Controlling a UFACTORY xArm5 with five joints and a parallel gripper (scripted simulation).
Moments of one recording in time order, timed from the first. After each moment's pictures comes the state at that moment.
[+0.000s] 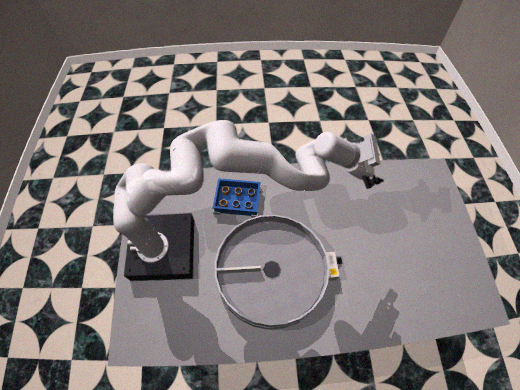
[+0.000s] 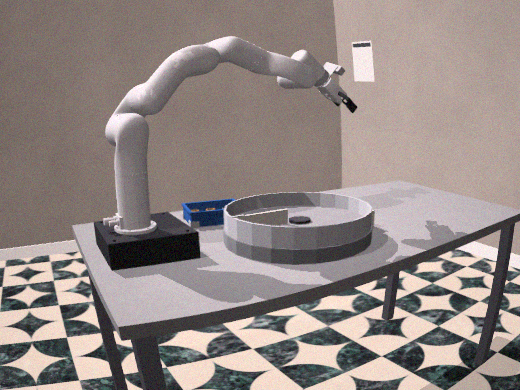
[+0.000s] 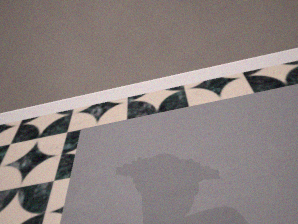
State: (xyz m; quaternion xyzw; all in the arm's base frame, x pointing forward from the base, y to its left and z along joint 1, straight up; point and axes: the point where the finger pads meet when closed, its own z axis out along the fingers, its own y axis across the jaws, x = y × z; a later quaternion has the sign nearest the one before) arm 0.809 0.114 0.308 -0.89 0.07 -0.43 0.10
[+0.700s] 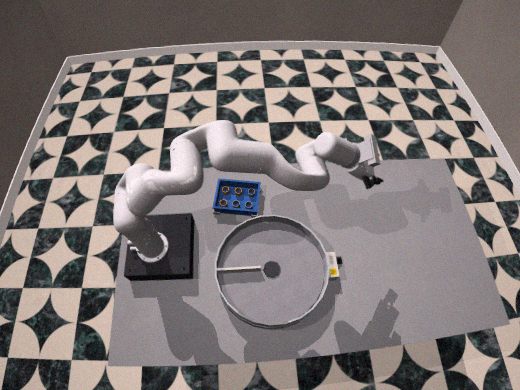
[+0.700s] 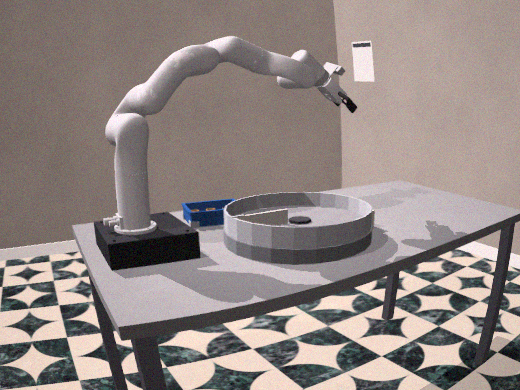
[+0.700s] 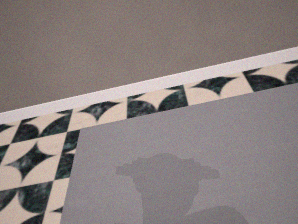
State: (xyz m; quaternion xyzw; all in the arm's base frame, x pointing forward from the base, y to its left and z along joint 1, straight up) arm 0.809 0.113 0.308 -0.89 0.07 -0.43 0.10
